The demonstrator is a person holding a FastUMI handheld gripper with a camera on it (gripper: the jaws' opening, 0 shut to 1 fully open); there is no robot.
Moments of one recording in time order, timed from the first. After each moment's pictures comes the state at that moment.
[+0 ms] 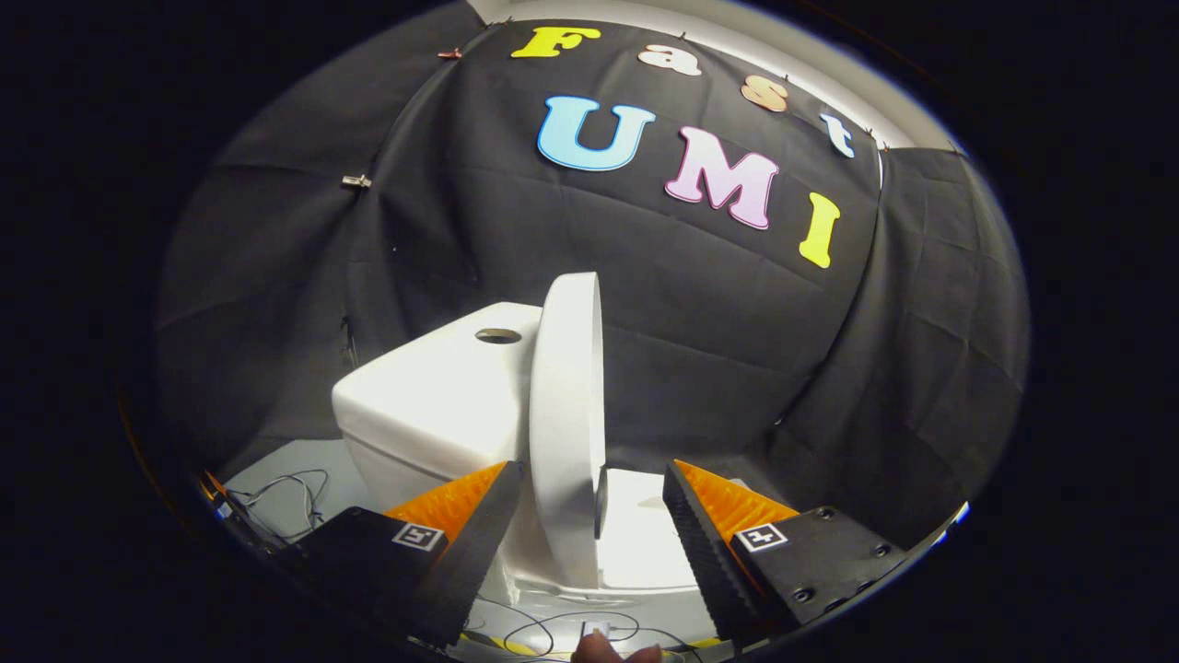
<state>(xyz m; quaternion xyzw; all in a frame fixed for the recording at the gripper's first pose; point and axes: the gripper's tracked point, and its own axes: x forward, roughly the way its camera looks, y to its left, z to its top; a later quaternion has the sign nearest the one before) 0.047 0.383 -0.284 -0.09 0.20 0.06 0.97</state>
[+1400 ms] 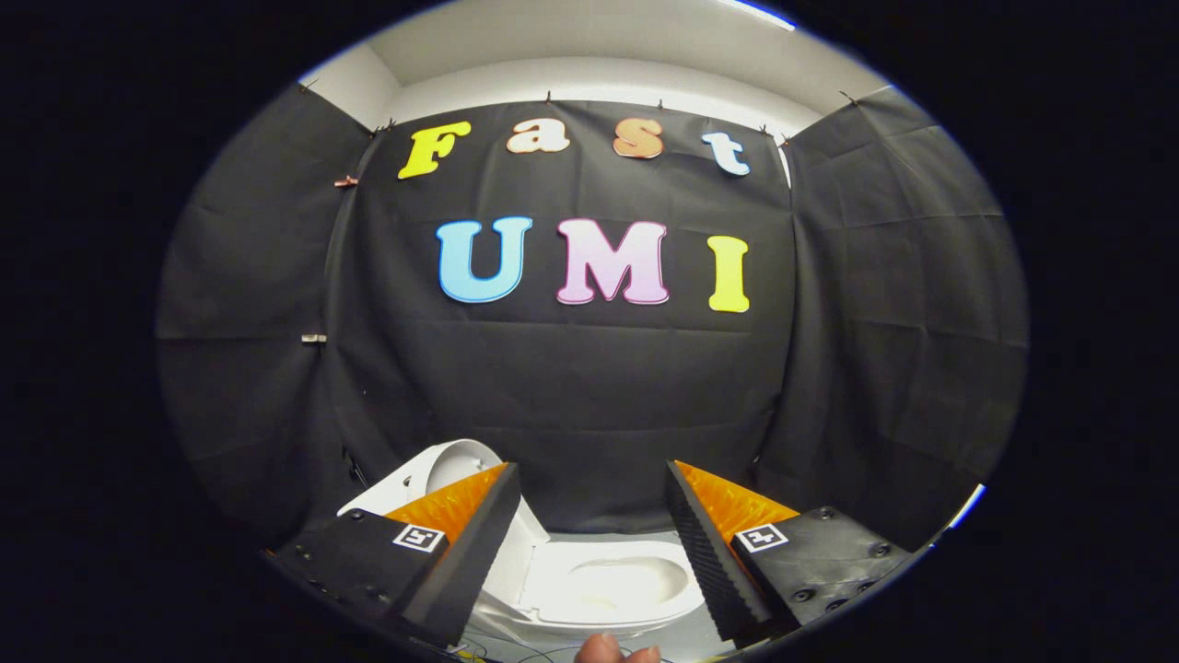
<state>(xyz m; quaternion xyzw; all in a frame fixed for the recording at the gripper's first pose) 0.028 0.162 -0.068 0.04 0.08 0.03 1.00</state>
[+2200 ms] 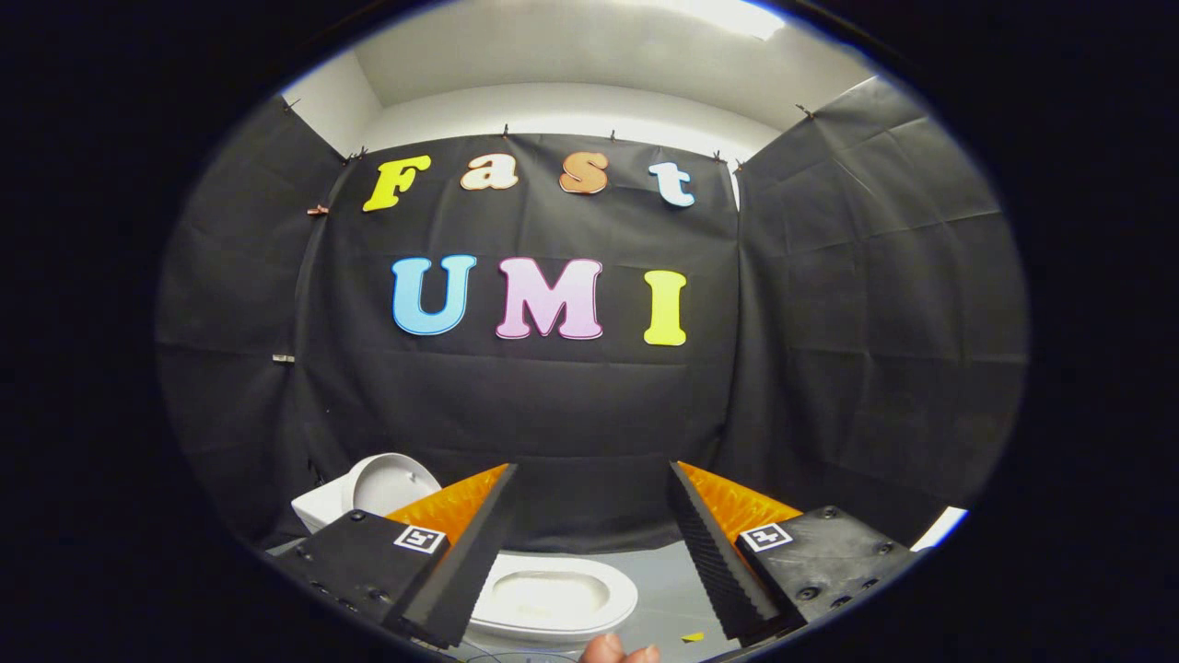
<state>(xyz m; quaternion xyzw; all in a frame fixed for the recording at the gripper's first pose) 0.000 0.024 -0.043 0.02 0.03 -0.01 1.00</state>
